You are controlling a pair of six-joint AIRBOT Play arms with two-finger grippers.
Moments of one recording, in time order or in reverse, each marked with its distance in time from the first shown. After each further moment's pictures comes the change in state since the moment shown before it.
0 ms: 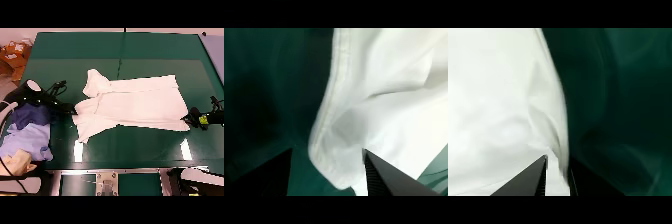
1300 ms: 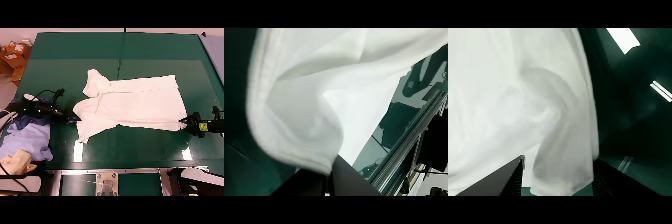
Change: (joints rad) left arm 0.065 -0.007 -0.198 -0.345 -0.053 0.141; right arm -0.124 0.020 -0.144 0.106 0.031 -0.012
